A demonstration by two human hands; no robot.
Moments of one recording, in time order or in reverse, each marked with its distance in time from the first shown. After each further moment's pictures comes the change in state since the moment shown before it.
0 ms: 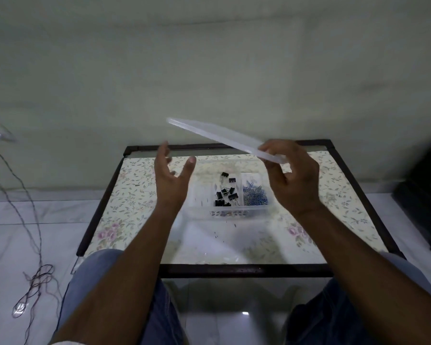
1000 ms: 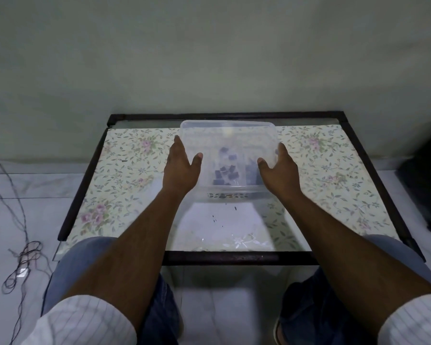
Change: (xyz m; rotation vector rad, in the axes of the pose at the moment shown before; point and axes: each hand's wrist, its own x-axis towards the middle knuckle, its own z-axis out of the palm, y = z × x) left_hand 0.030 -0.086 0.042 0.566 -0.268 -0.102; right_hand -0.077 0.107 0.079 -0.219 -0.478 0.980
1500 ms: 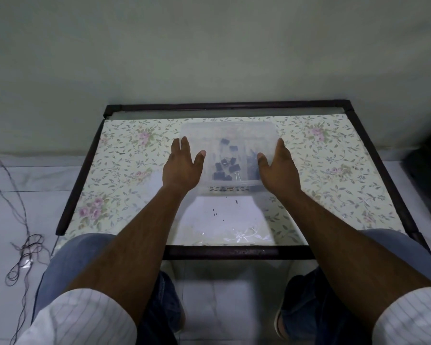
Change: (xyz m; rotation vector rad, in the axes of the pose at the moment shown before) left_hand -0.001 -0.008 0.012 0.284 -0.079 0.025; right_hand -0.002 0.010 0.018 -0.135 -0.027 -0.011
